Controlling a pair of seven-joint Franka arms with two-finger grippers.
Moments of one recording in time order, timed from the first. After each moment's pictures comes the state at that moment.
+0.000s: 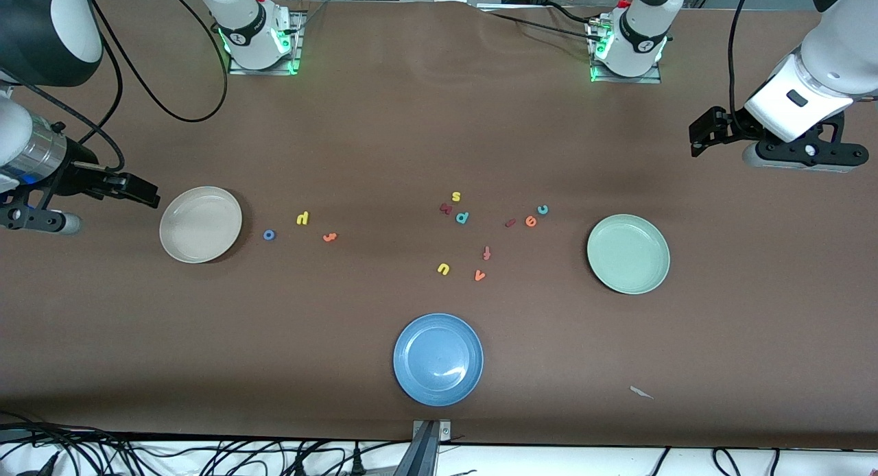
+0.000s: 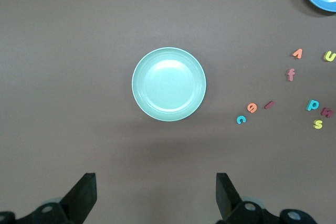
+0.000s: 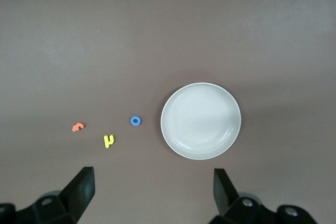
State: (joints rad) left arm -0.04 -0.01 -0.11 -1.65 0.02 1.60 -0.07; right arm 0.05 0.19 0.00 -1.54 -0.01 1.68 0.19
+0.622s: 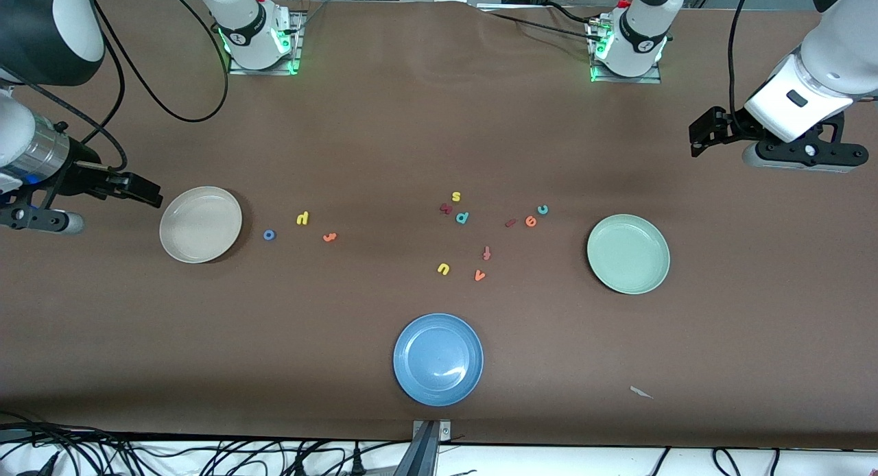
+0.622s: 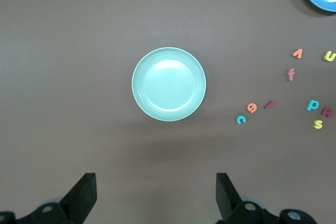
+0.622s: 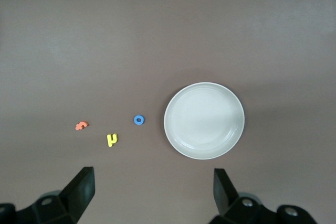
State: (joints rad) left arm -0.04 -0.01 -0.11 -1.65 0.02 1.60 -0.07; right arm 0.06 0.19 0.01 -1.54 0.00 1.68 0.19
